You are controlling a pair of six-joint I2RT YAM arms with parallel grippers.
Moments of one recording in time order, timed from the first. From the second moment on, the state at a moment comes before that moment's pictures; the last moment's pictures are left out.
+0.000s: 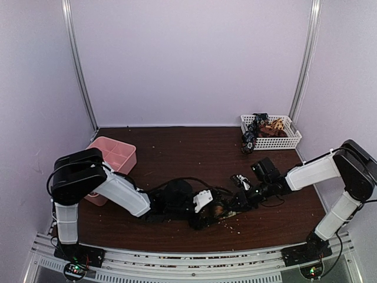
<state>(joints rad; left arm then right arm) -1.15 2.03 0.92 0.59 0.16 0.12 0.58 1.60 0.61 0.00 -0.70 0.55</state>
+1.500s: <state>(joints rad) -1.15 2.12 0.96 0.69 0.29 0.13 0.64 1.60 0.72 -0.13 -0.78 0.53</state>
